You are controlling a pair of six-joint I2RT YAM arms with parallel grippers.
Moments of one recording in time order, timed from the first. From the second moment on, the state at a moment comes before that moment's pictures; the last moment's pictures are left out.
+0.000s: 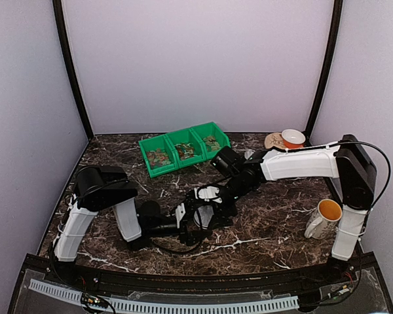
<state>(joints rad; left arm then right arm) -0.92 2.36 0.67 1.55 0.46 0.07 0.89 1.87 1.30 -0.60 -0.42 -0.75</state>
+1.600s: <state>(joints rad) -0.93 2.36 0.67 1.55 0.30 0.05 1.00 1.66 1.10 -0.42 -0.02 0.03</state>
